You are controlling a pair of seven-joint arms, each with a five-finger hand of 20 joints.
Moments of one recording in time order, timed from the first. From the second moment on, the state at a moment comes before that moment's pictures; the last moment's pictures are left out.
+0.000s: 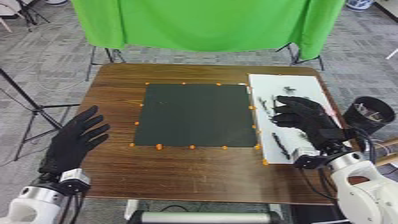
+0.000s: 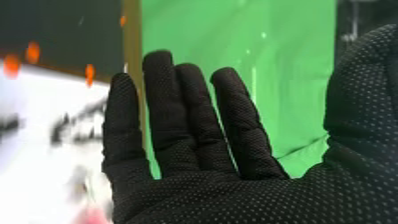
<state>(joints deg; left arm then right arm) 138.8 -44.4 -102.7 -122.2 31.6 6.4 18.9 -113.9 -65.0 100.1 -117.5 -67.6 -11.0 3.4</state>
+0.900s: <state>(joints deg) 141.5 -44.3 -105.2 -122.8 32.3 7.3 18.9 -118.2 -50.4 97.0 -125.1 -114.7 -5.2 11.6</state>
